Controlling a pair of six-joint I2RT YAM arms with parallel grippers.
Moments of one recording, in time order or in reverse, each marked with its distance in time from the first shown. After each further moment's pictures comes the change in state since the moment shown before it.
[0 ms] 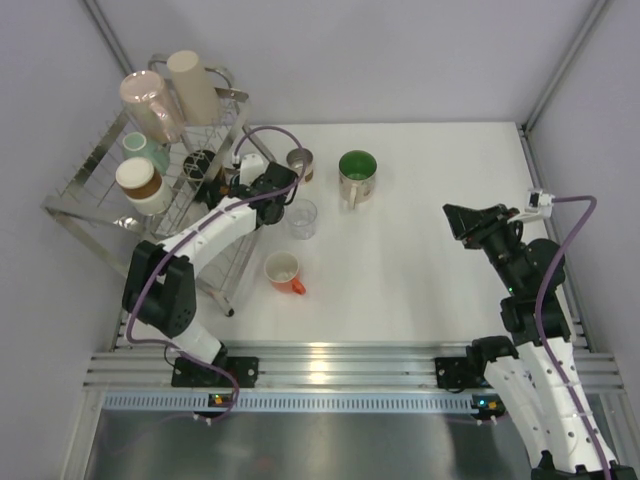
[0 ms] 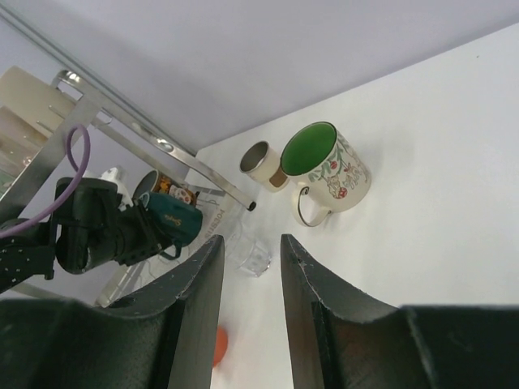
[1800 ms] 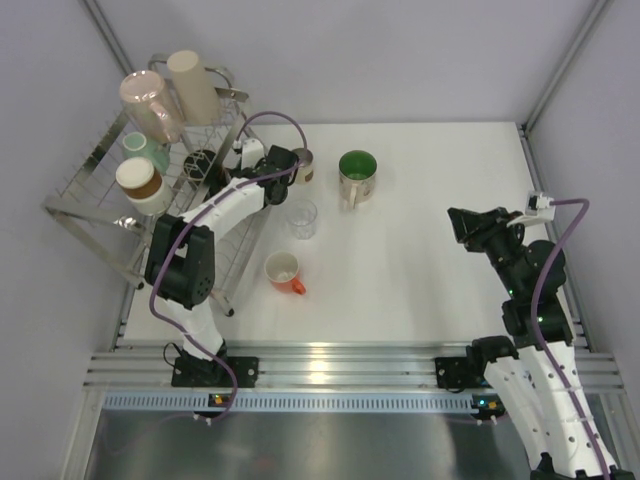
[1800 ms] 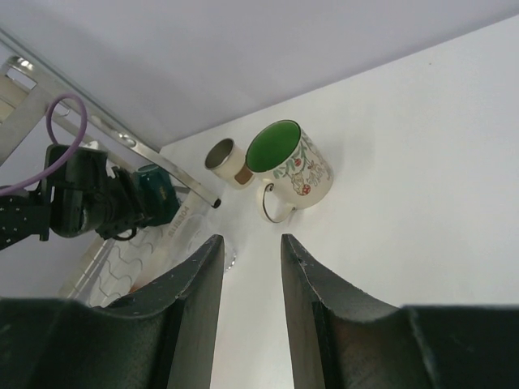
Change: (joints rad) left arm 0.080 0.220 0.176 0.060 -0.057 0.021; right arm 0.000 -0.024 0.006 -0.079 0.054 -0.097
